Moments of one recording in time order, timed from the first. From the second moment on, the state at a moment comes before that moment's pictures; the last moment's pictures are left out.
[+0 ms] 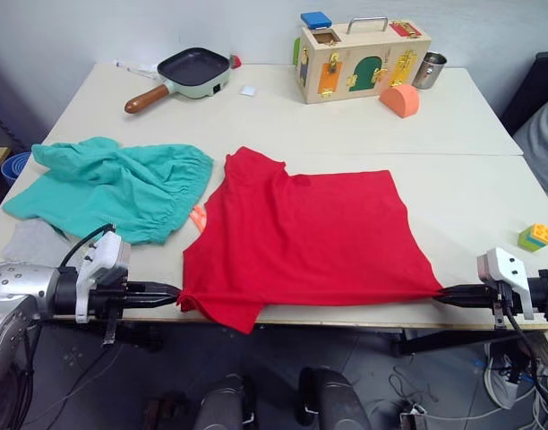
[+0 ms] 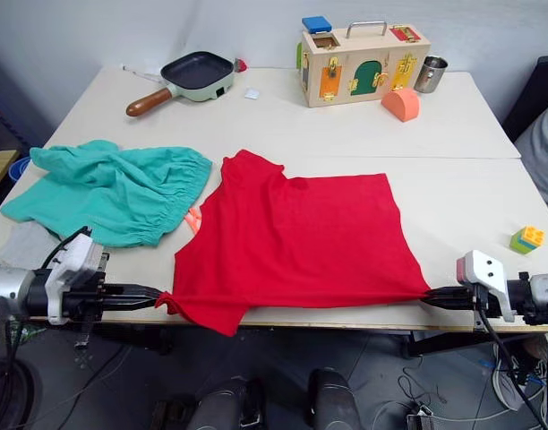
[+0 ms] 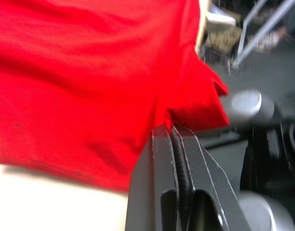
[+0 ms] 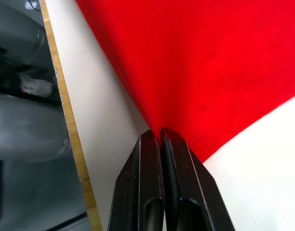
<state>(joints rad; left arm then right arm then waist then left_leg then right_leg) -0.10 1.00 0.23 -0.20 -0.66 0.59 -1.22 -0.26 -1.06 -0.06 0.41 0.34 0.10 1.52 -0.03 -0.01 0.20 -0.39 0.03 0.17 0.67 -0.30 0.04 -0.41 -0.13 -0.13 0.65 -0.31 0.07</state>
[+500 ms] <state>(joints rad) -0.23 0.91 0.17 -0.11 -0.62 0.69 -1.09 -0.47 -0.97 0.03 0.44 0.30 0.32 1.48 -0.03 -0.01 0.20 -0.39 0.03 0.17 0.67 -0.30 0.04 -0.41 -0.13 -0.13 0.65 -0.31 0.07</state>
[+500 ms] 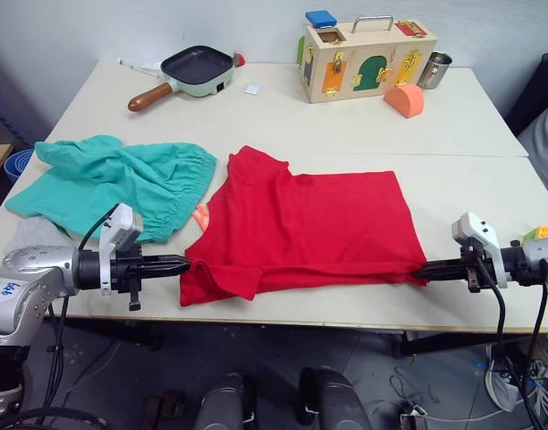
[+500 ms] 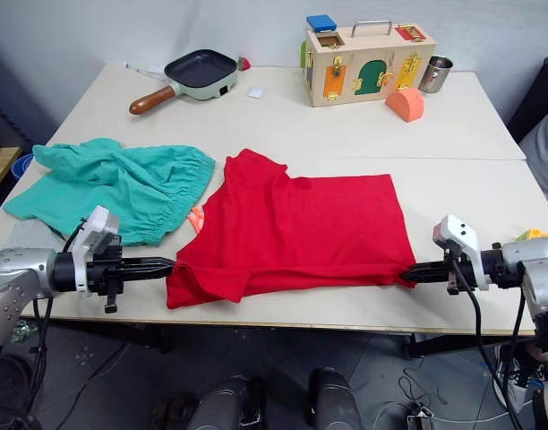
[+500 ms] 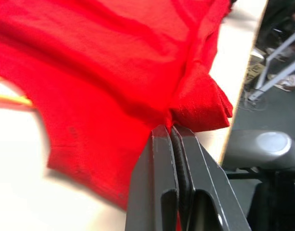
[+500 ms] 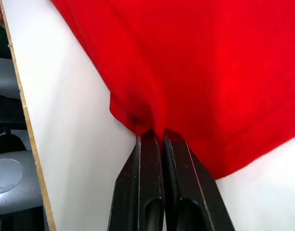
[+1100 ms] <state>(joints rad) -0.17 0.81 0.35 -0.12 -0.60 0.55 -0.97 -0.39 -0.93 -0.23 0.27 0.44 0.24 1.39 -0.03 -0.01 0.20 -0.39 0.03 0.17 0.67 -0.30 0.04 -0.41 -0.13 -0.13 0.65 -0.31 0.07</state>
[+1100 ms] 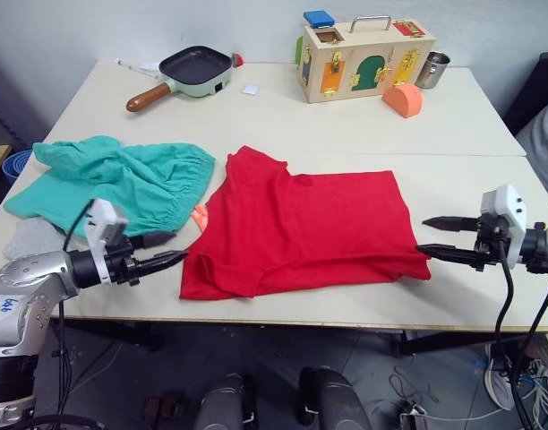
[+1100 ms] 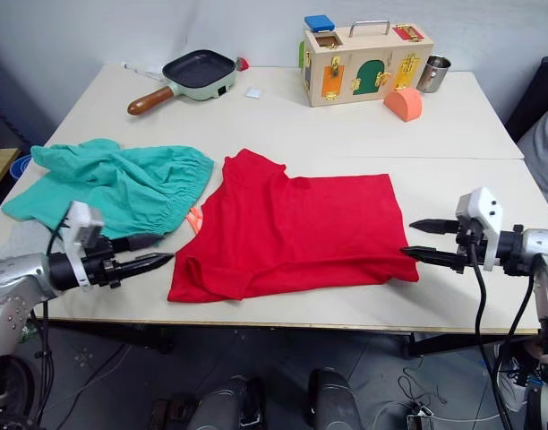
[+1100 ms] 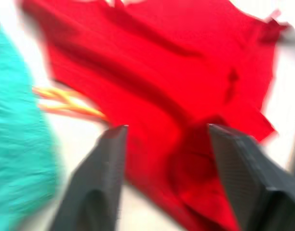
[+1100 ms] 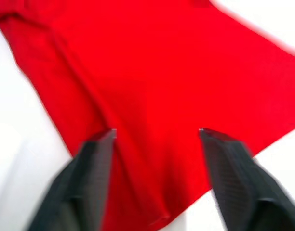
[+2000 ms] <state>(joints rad) -0.15 0.78 0.00 -0.06 -0.28 0.04 -1.20 -0.24 -0.76 -0.02 0.10 0.26 0.02 1.21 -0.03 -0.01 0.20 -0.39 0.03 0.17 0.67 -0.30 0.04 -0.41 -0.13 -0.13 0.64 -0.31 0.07</state>
